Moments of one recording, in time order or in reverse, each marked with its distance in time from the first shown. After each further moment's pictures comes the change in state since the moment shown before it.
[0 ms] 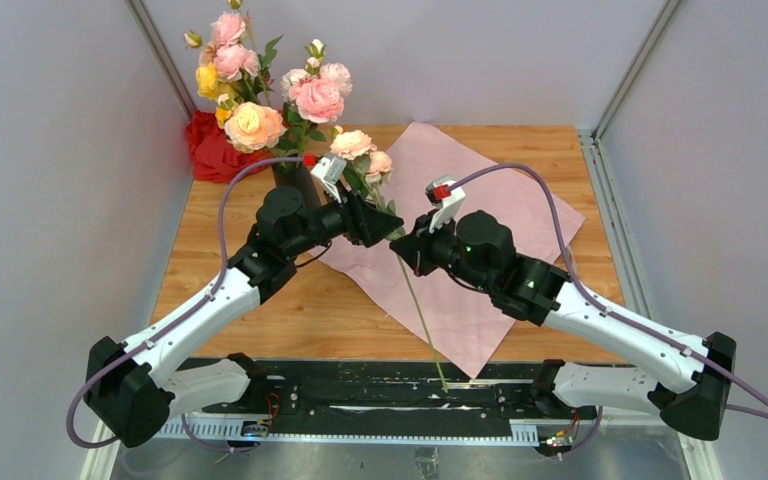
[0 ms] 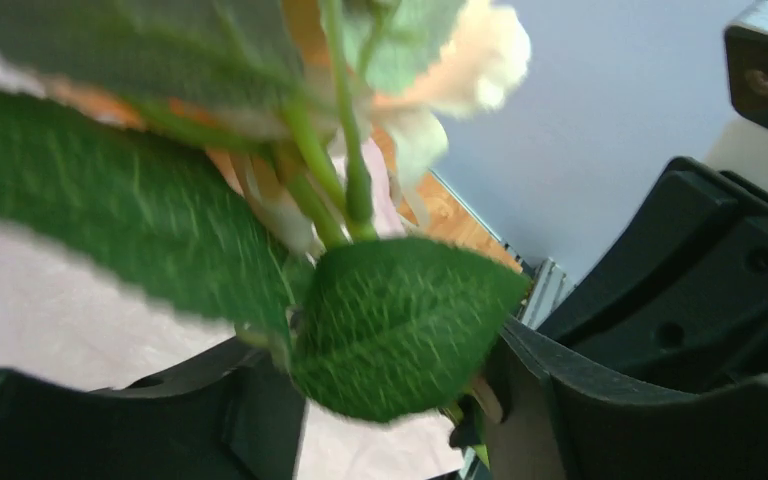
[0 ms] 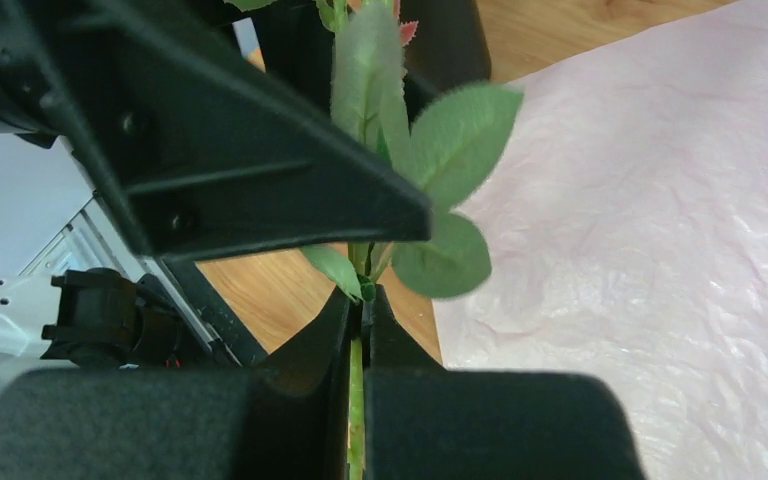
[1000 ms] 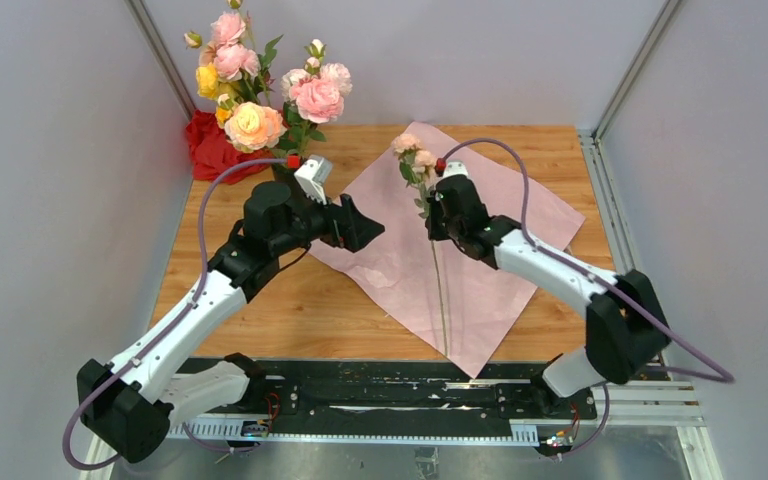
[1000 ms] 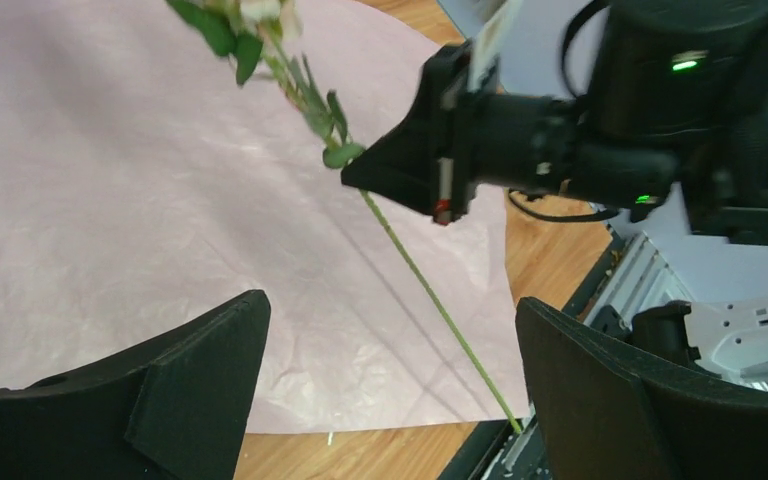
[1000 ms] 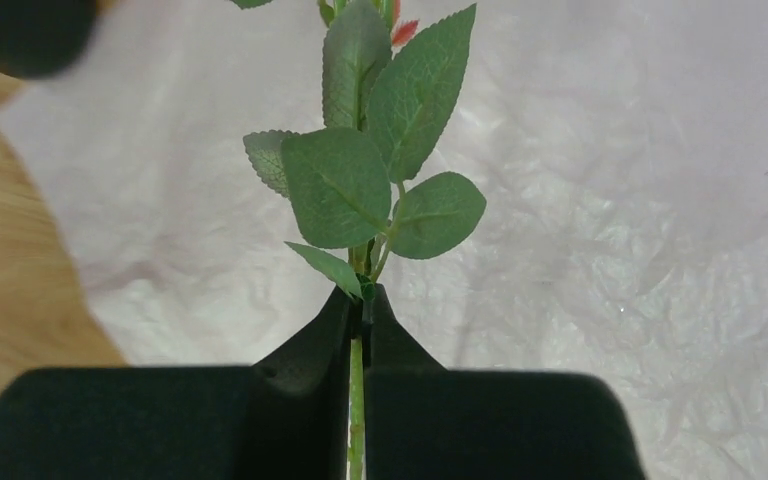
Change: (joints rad) left arm 0.107 -0.079 0.053 -0.338 -0.048 0.129; right arm -0.357 0.488 0.040 -0.011 0.042 -0.024
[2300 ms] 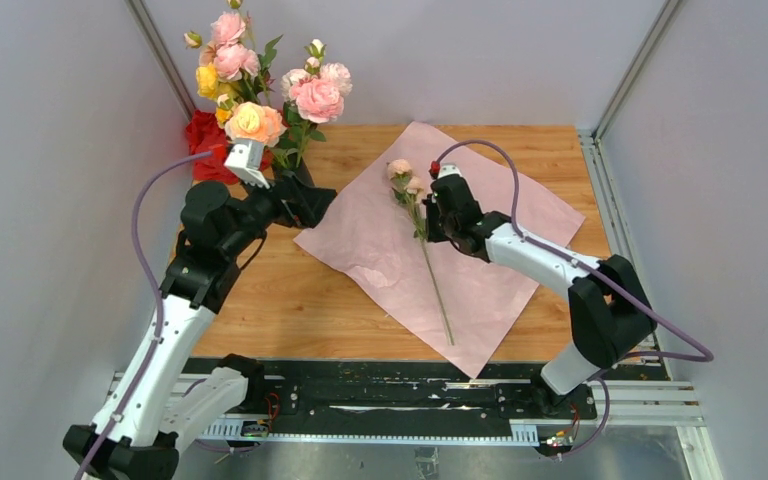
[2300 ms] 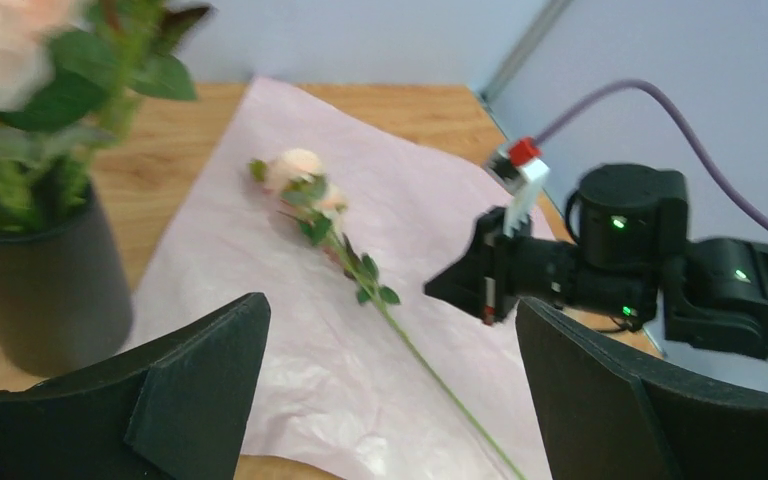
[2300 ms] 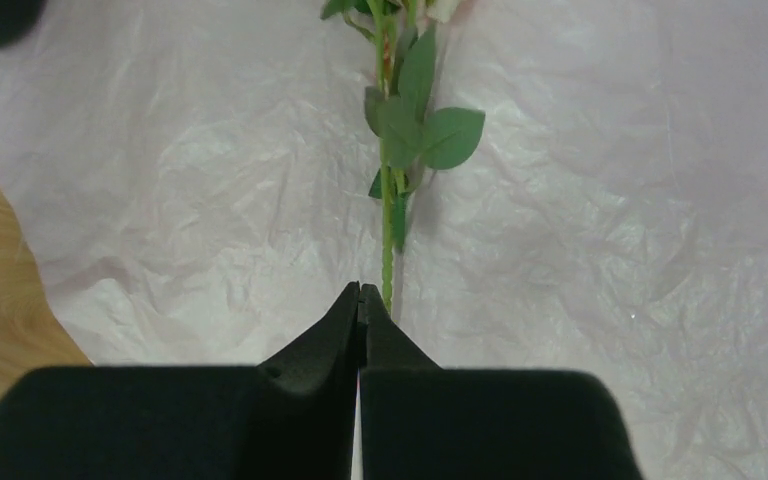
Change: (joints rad) left arm 0.224 -0.192 0.079 -0.082 -0.100 0.018; right arm -0.019 0.000 0.032 -0.015 -0.033 -0.011
